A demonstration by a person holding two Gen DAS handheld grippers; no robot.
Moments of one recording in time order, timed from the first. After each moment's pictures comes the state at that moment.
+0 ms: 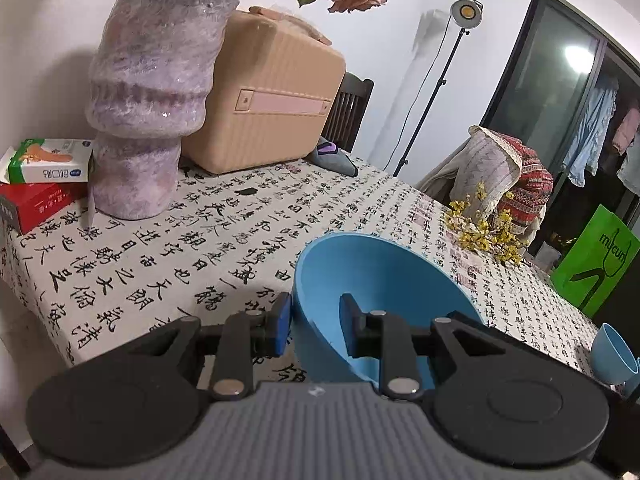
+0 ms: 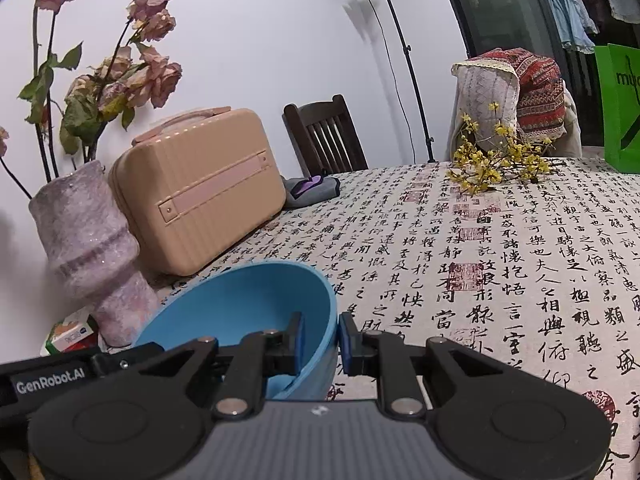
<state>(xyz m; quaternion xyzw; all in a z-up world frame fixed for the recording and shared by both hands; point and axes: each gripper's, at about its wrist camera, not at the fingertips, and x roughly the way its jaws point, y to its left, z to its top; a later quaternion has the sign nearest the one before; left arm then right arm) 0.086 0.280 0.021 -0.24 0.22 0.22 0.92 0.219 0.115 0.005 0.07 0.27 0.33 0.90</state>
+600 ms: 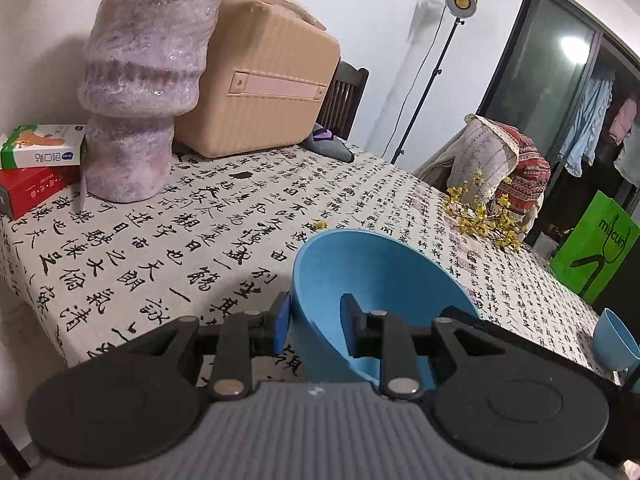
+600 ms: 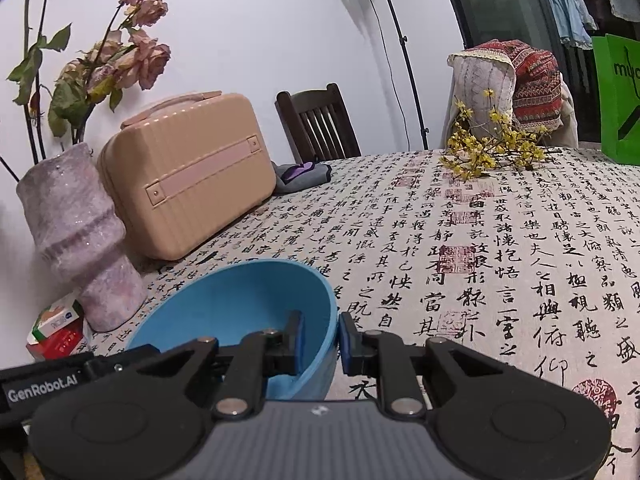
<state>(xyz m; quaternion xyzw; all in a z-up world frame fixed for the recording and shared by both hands) 0.087 0.273 0.007 -0.24 0.22 0.21 0.92 0.224 0.112 -0.011 0.06 0.28 0.32 0.90</state>
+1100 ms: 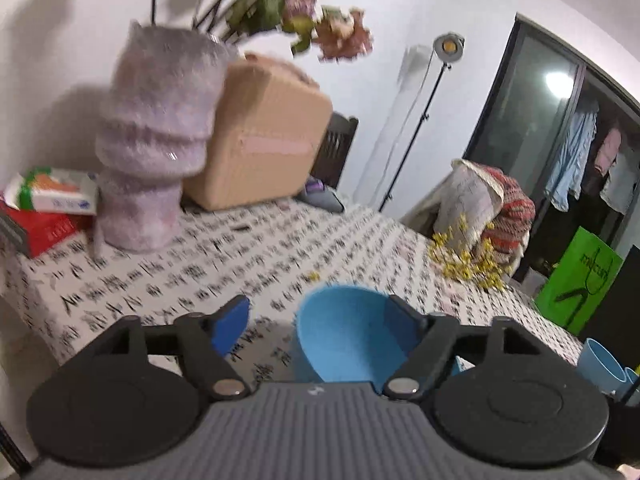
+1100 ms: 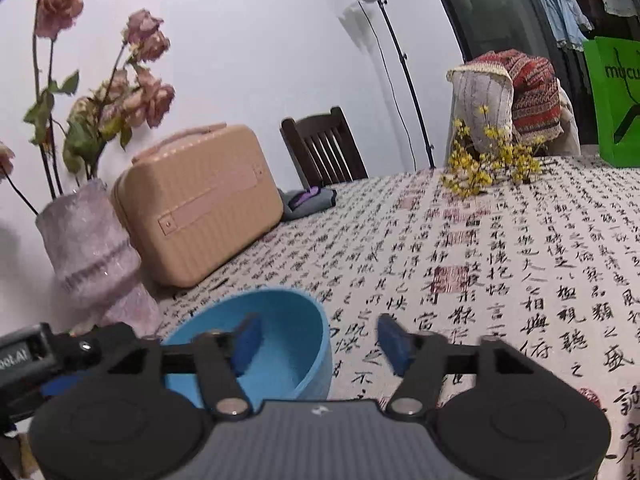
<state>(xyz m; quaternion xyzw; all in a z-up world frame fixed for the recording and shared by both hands) 0.054 0.272 0.036 -0.22 0.15 0.22 0.94 0.219 0.085 0.003 0.09 0.25 0.34 0.90</state>
